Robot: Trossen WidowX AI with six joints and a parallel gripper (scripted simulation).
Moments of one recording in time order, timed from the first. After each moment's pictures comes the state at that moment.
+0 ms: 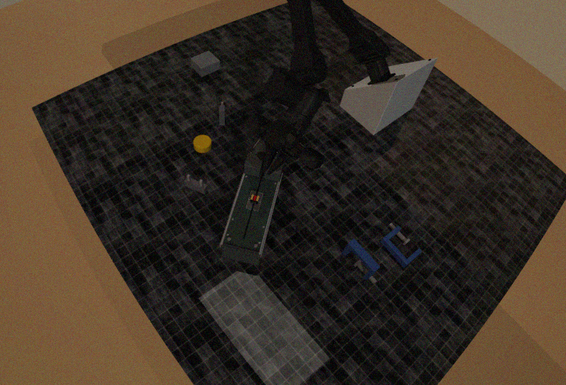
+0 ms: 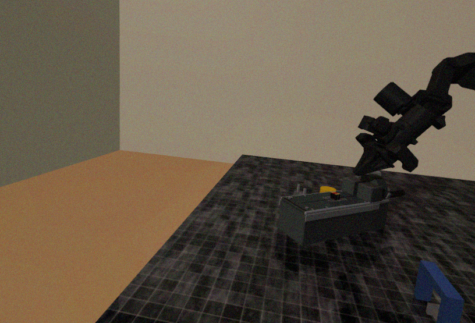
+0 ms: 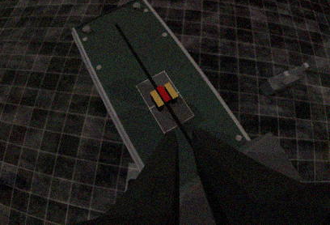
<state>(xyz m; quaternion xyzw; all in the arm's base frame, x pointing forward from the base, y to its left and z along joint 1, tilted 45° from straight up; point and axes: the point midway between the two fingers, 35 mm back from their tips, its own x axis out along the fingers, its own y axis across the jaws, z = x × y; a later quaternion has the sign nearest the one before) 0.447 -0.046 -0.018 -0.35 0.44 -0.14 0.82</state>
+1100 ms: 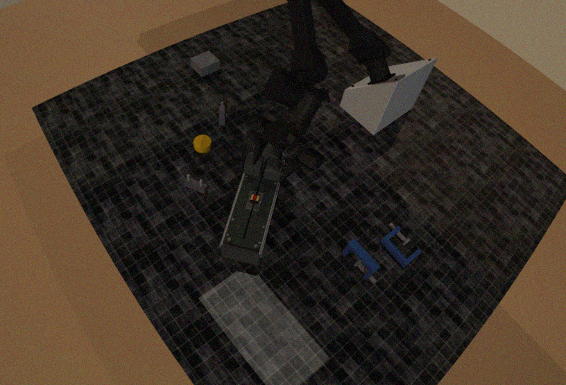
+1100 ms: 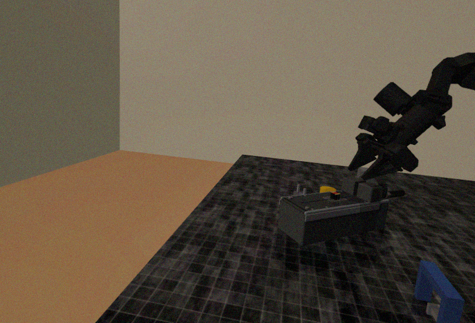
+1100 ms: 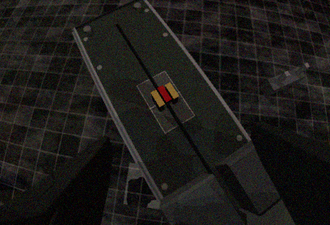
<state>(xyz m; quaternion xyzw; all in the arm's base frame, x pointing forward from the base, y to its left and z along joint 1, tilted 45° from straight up) 0.447 -0.046 -0.018 -0.34 0.44 -0.14 0.82</state>
